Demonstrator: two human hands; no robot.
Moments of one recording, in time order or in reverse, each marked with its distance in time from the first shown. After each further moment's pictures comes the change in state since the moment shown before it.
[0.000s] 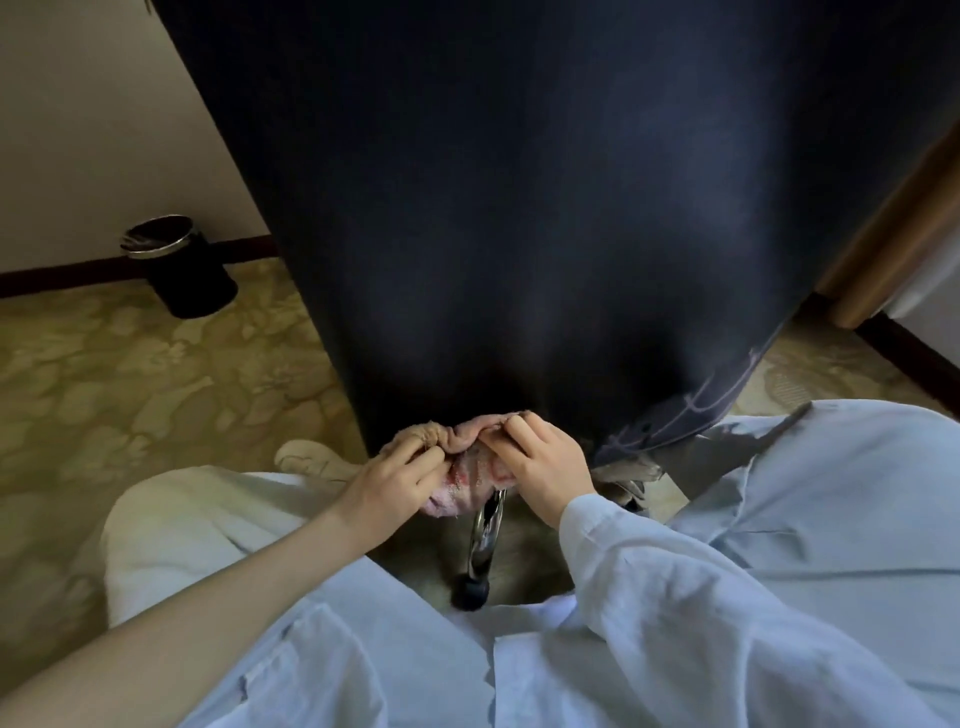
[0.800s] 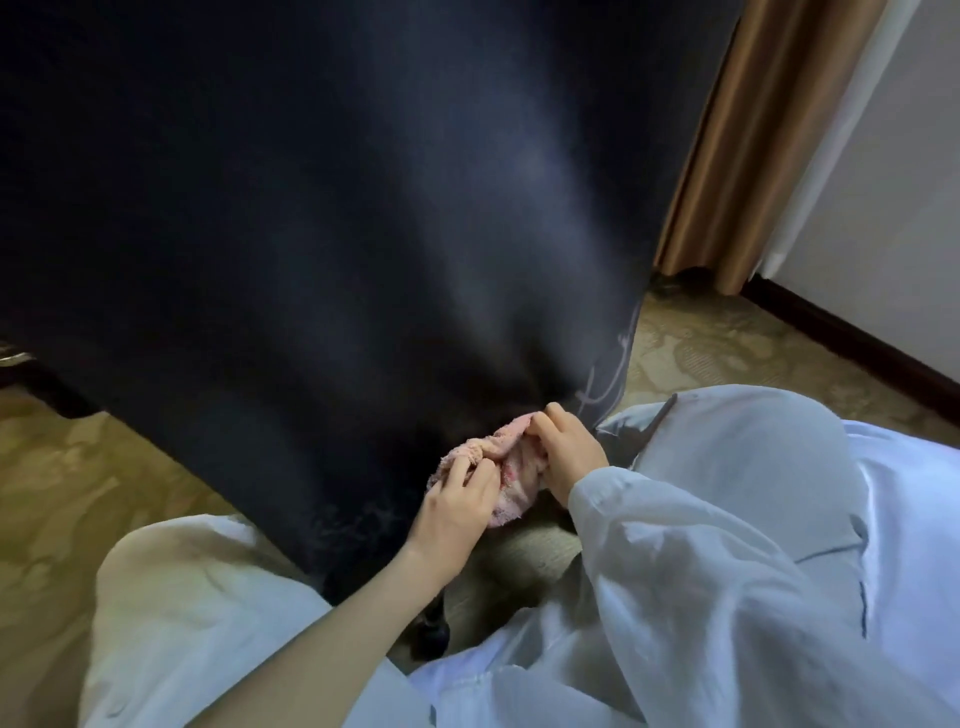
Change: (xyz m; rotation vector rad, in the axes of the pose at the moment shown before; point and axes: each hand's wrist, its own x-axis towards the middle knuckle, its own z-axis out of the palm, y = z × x) left_hand 0.131 0.115 0.033 0.033 -0.107 -0.026; right_hand -0.056 0.107 -0.055 0.127 -0.274 0.641
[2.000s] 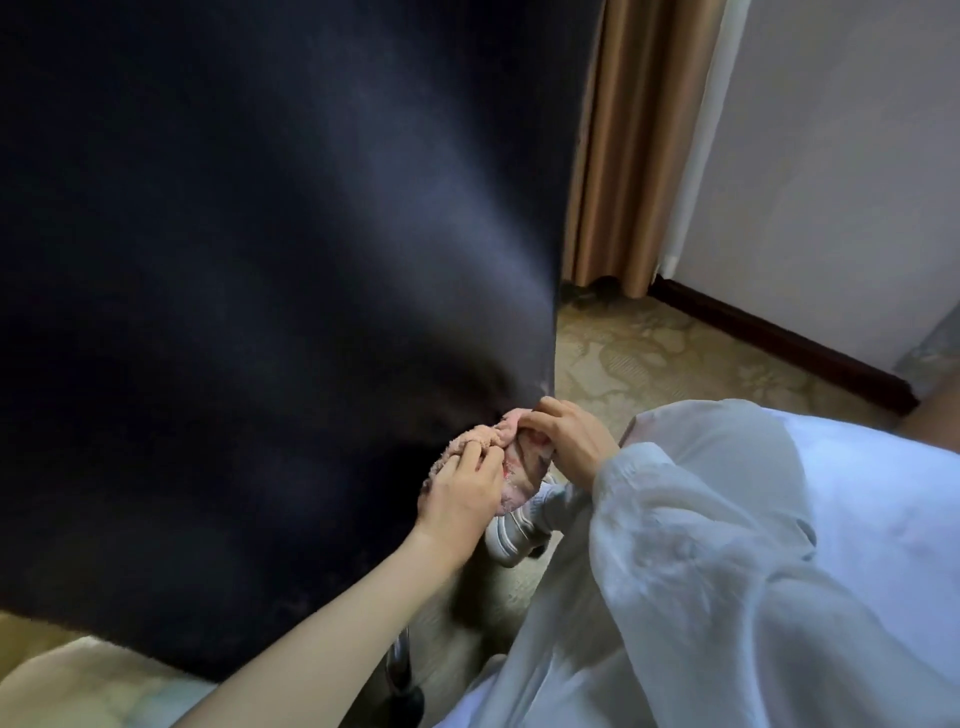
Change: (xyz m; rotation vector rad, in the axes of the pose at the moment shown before) left_hand 0.102 0.028 -0.004 0.023 0.052 0.209; right_hand 0.017 0.077 -0.056 -0.096 0.069 -0.021
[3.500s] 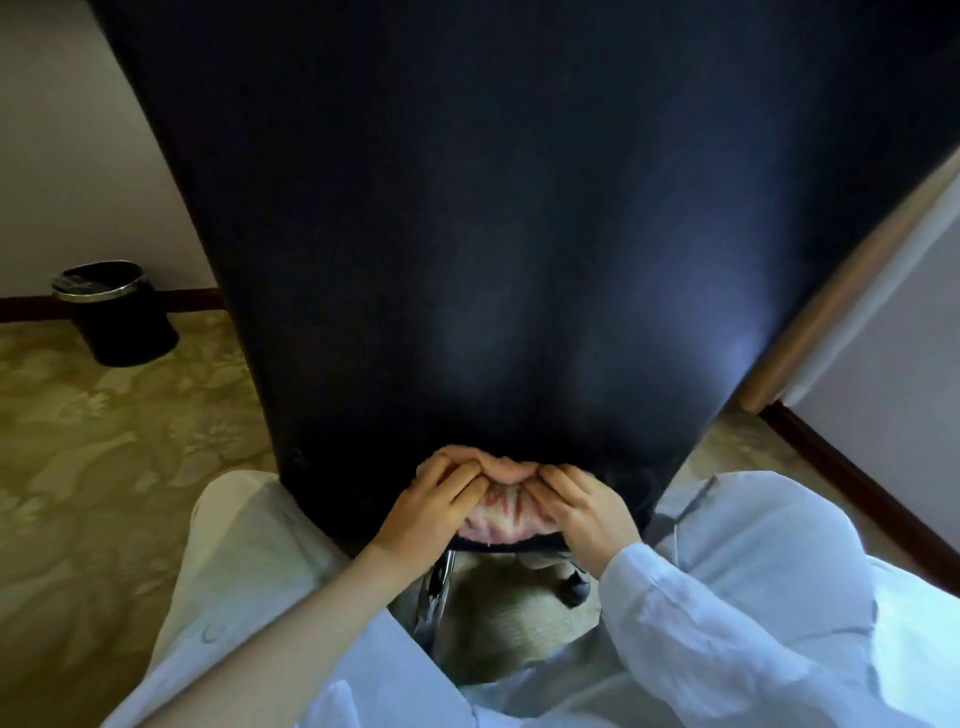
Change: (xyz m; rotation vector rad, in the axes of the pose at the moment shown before) left_hand -0.162 -0.081 -0.029 -0.289 0.320 -0.335; right_hand -0.010 -0.135 0.025 -0.258 -0.051 -0.574
